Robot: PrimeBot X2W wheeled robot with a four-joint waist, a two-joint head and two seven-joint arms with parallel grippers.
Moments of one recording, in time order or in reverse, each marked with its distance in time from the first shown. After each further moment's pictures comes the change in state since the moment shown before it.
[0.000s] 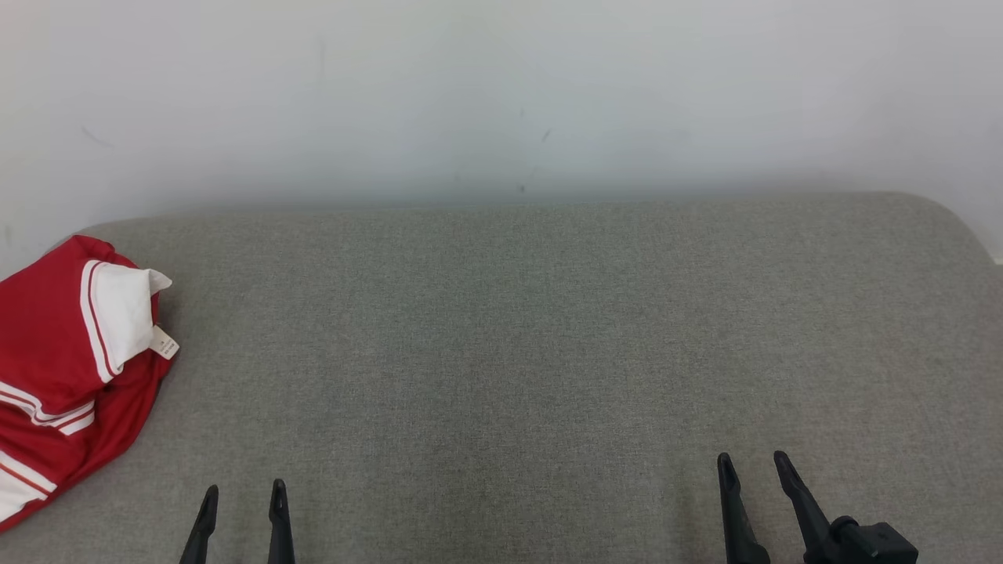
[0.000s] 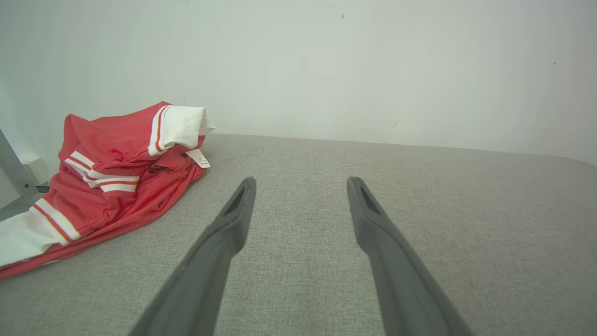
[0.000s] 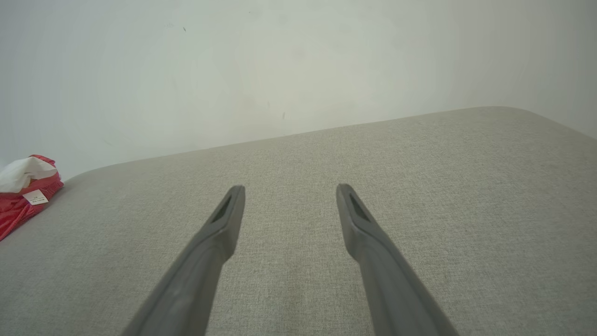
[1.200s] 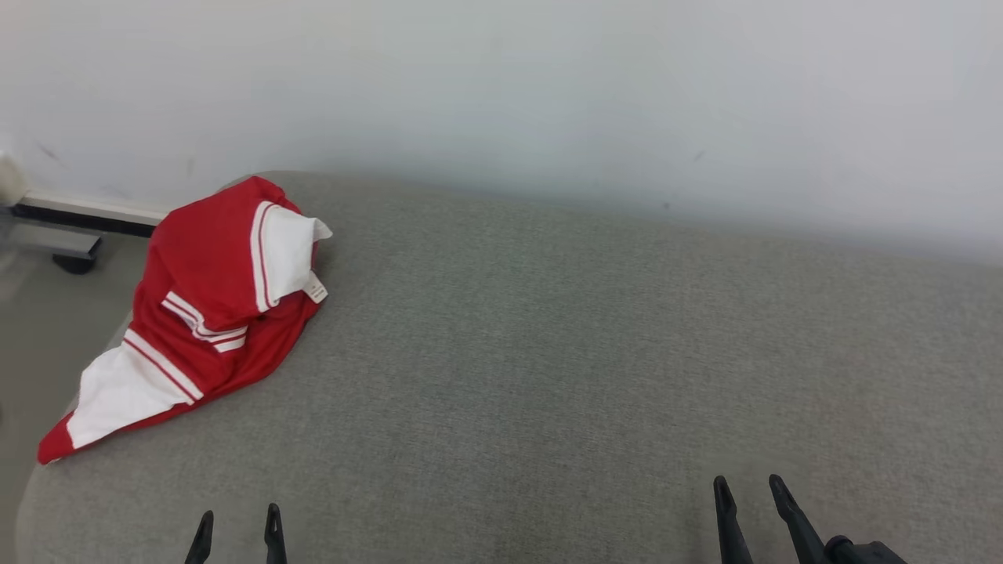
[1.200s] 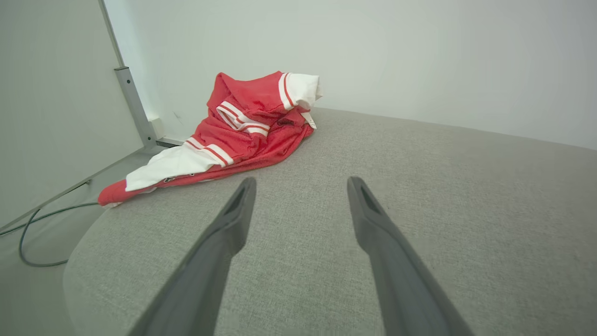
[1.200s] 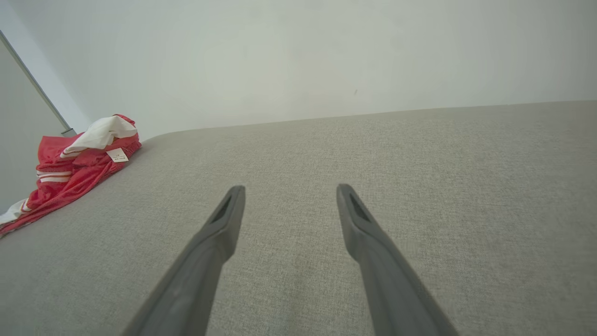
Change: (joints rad) left arm 0.014 0.000 0.015 0.057 0.024 0.020 0.000; right arm 0.027 0.000 0.012 0.023 0.021 0.000 -0.002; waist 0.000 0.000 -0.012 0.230
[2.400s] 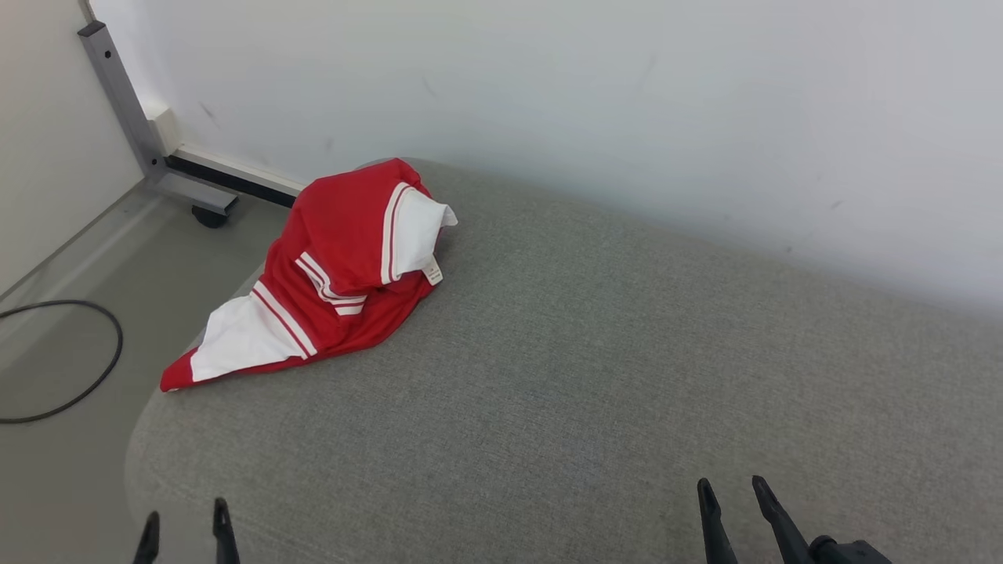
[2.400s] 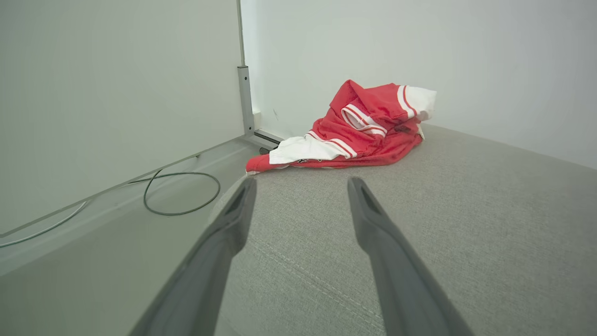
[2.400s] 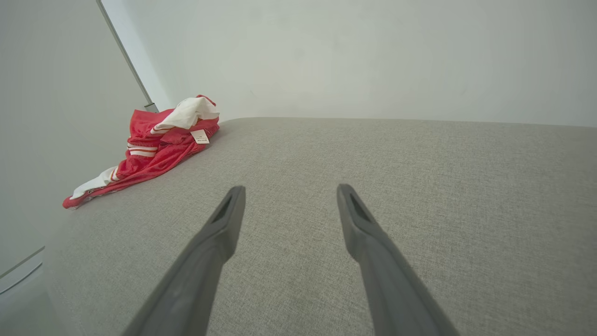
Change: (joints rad) left arm -0.001 0.000 0.070 0.010 -0.009 0.025 0.000; right arm -0.003 0.000 0.035 0.013 0.012 0.000 0.000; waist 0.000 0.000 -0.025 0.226
